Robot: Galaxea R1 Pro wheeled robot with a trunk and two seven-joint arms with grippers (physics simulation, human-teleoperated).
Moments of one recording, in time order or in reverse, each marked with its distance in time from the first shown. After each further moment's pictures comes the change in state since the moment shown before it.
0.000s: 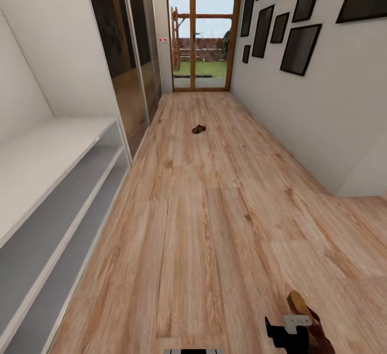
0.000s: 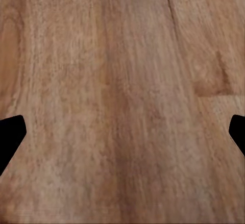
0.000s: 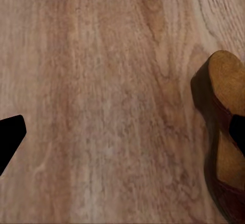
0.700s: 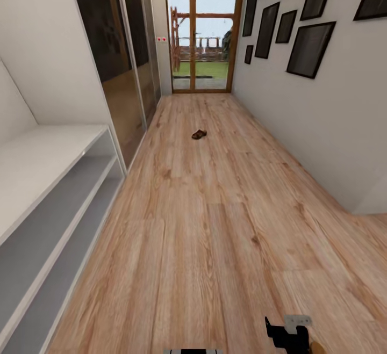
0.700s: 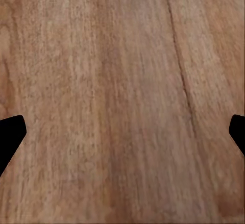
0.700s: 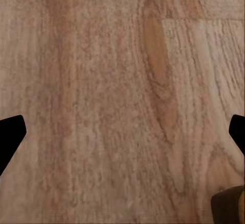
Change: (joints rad) left arm 0.000 0.000 0.000 0.000 0.000 0.000 0.000; right arm 0.000 -0.001 0.000 0.000 0.000 0.000 0.000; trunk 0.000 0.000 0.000
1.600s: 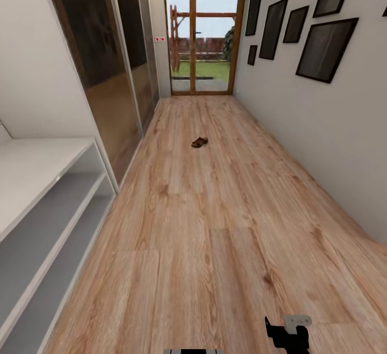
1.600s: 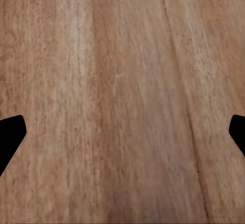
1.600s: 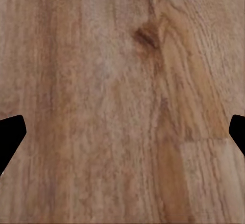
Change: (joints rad) left arm 0.000 0.000 0.000 0.000 0.000 0.000 0.000; right arm 0.000 0.001 0.000 0.000 0.000 0.000 0.000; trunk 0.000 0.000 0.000
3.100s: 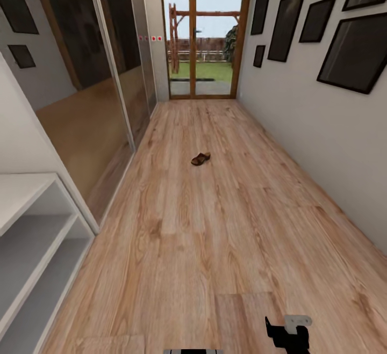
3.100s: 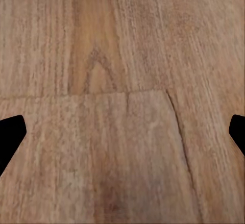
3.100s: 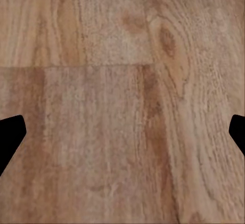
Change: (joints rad) left arm 0.000 0.000 0.000 0.000 0.000 0.000 0.000; right arm 0.000 -0.001 0.000 0.000 0.000 0.000 -0.001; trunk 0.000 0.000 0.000
